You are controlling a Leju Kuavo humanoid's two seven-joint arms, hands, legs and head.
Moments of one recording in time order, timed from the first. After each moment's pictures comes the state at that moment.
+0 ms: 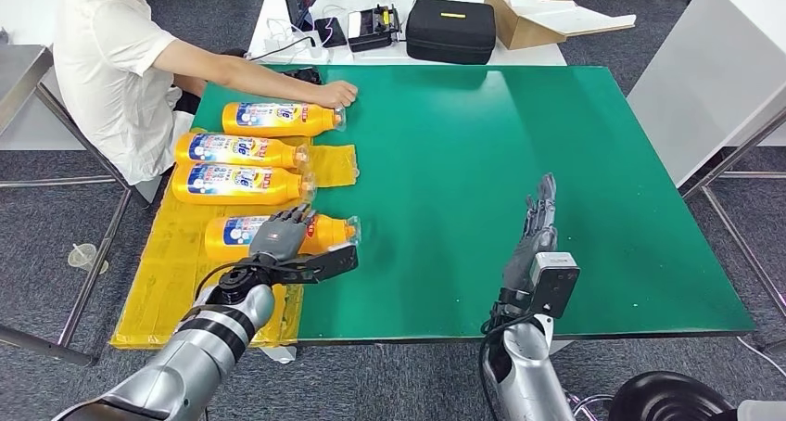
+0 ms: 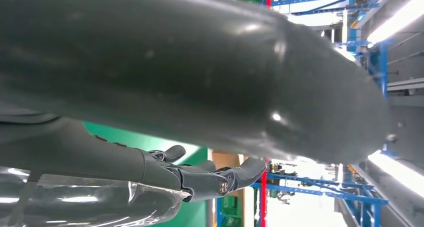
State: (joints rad) left arm -0.67 -0.22 -0.30 -0.50 -1.25 0.09 0.02; right arm -0.10 0.13 0.15 -1.38 0.07 -0.20 -0.70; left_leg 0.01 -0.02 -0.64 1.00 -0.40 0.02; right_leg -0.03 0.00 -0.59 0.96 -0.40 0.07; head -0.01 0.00
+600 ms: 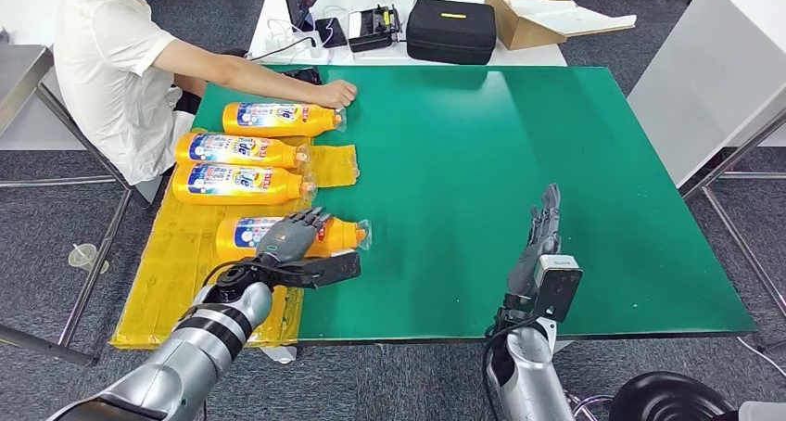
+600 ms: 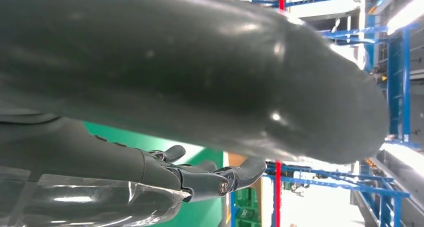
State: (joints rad) left arm -0.66 -0.20 -0.35 -0.52 -1.17 0.09 -0.13; right arm -0.09 0.14 0.11 -1.34 0.07 -0.19 -0.70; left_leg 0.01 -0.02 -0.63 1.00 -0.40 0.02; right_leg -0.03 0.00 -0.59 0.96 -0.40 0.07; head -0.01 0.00
